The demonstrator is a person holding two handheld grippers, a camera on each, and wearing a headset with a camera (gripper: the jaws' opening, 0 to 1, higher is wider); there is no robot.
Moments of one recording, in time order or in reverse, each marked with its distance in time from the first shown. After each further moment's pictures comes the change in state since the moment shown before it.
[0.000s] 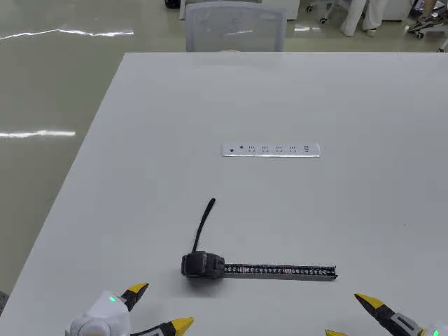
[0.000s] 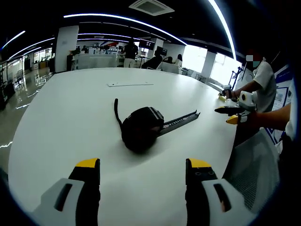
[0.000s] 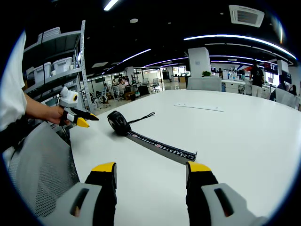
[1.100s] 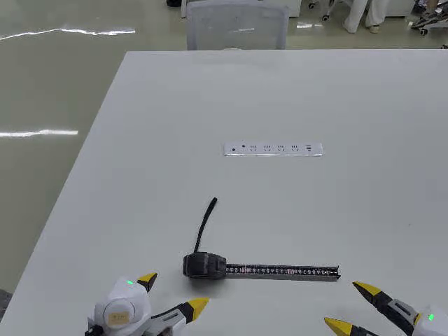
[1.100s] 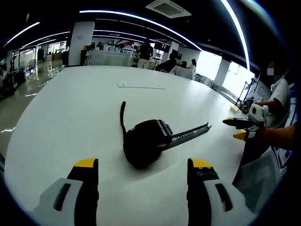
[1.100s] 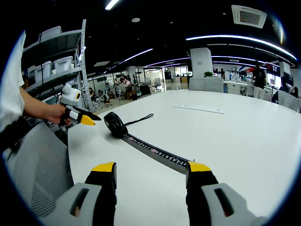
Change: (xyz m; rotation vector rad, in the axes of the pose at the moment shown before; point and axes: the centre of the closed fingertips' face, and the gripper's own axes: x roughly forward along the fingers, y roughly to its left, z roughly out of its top) left arm 0.030 0.000 0.021 -0.109 -0.015 0.091; right arm 0.017 -0.013 0.007 -0.015 0.002 0.014
